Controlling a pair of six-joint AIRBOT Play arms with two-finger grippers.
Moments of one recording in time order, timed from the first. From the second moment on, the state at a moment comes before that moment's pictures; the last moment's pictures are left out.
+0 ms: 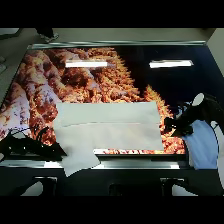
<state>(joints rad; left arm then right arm) 0.33 -1.14 0.46 1.03 -1.35 -1.29 -0.19 -1.38 1.08 -1.37 1.50 1.62</state>
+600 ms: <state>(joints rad) 0.33 -1.13 0.39 0.99 -1.28 -1.28 -0.19 -1.36 0.94 -1.33 1.46 1.59</state>
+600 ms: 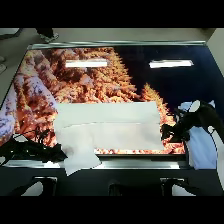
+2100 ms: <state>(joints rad) 0.28 -1.29 1.07 0.98 -1.19 -1.37 -0.15 -1.50 1.26 -1.15 1.07 1.59</state>
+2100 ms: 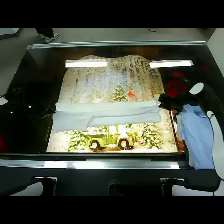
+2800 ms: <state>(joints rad) 0.28 -1.59 1.28 0.97 -1.20 -1.41 -0.12 -1.67 1.39 -1.15 1.09 1.61</state>
